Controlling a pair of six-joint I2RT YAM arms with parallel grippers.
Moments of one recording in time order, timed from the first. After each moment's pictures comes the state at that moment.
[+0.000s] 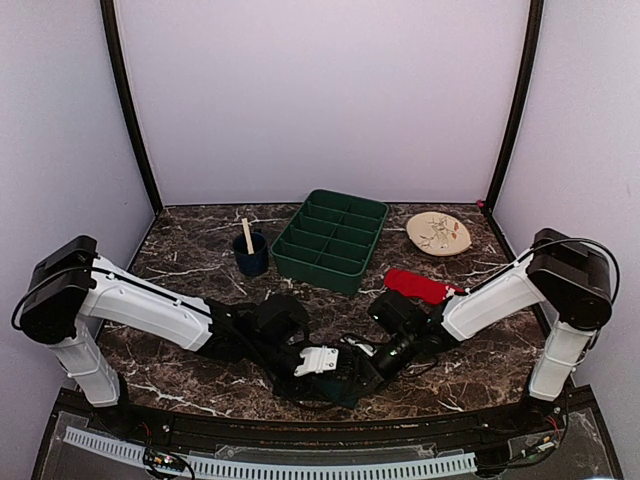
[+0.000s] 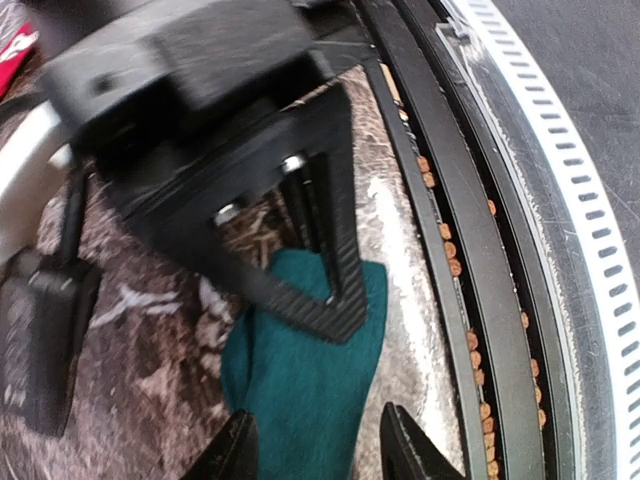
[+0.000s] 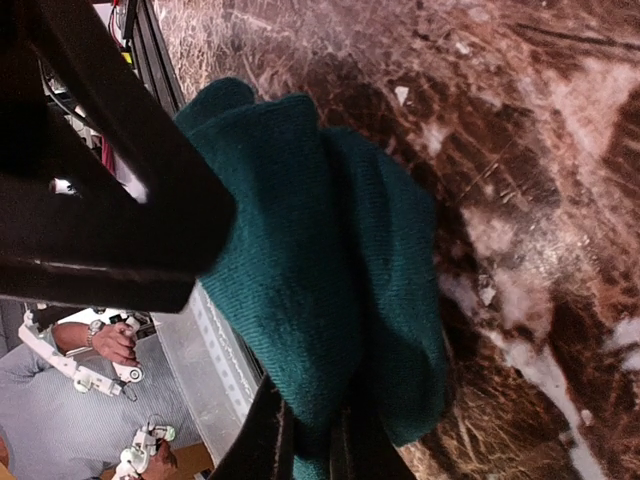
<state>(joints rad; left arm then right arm) -1.16 1.69 0.86 -0.07 0.36 0.44 0.99 1.77 0.72 0.05 -0.81 0.56</state>
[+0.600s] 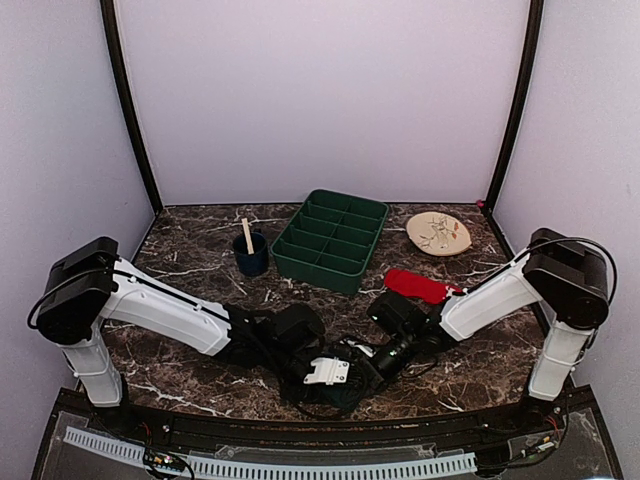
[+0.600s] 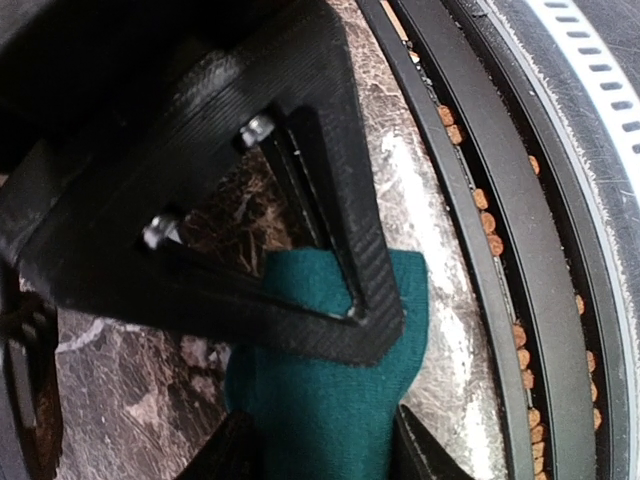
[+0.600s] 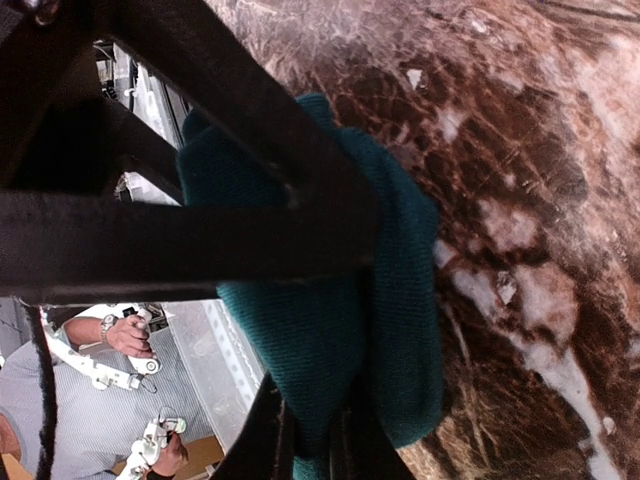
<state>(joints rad) -1.20 1.79 0.94 -0.12 0.26 0.54 0.99 1.79 0.72 0.05 -0.85 0.57</state>
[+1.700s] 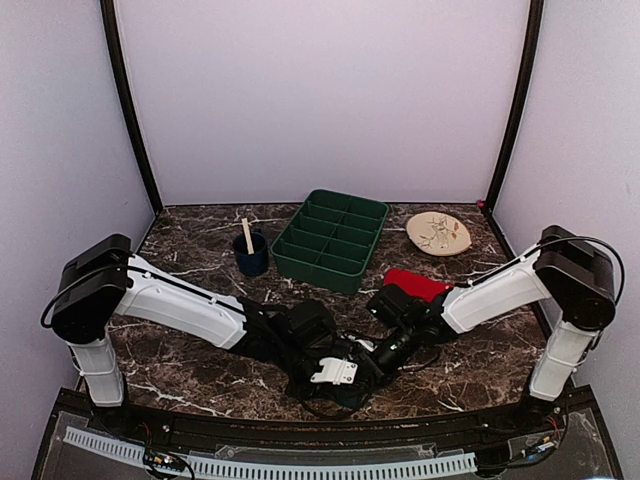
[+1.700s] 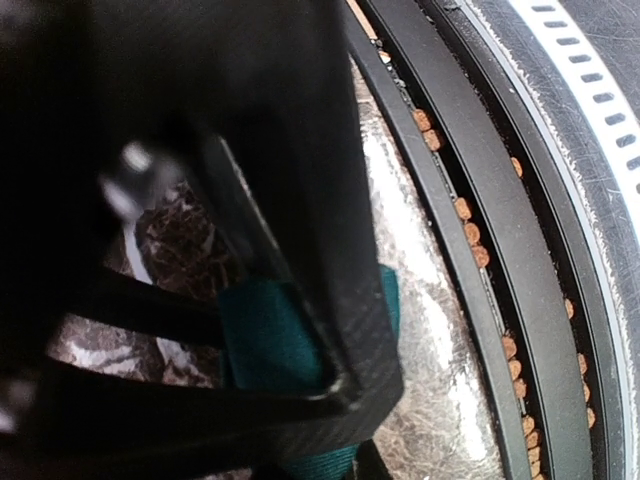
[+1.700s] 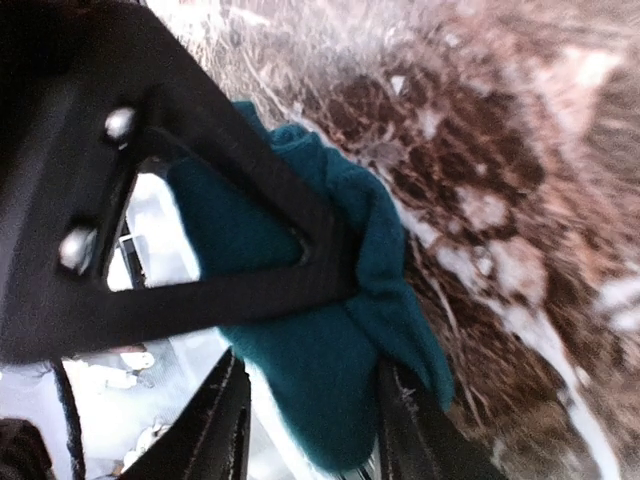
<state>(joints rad) -1.18 1.87 1.06 -0.25 0.32 0.61 0.98 1.76 0.77 -0.09 -0.83 0.54</state>
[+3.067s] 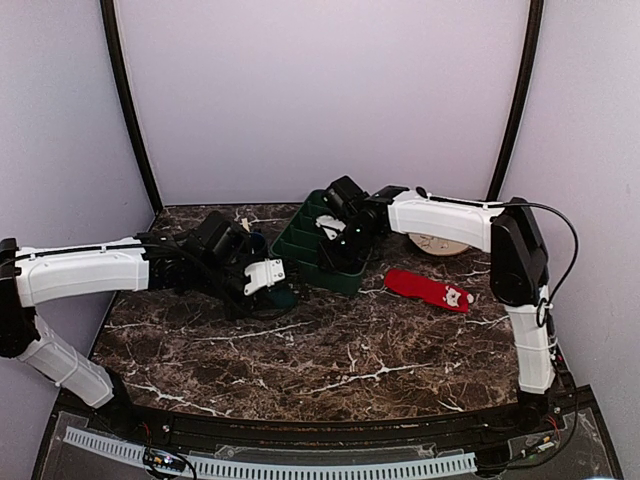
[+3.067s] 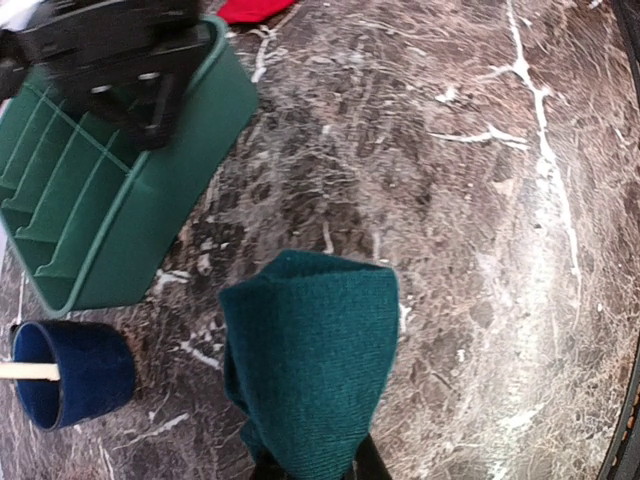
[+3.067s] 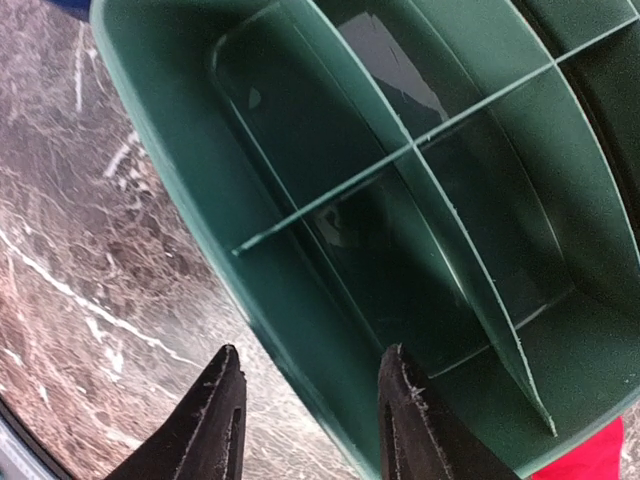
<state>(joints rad) -0.84 1.41 1.01 -0.52 0.07 0.53 0.80 2.16 1.87 -0.75 -0.06 0.20</state>
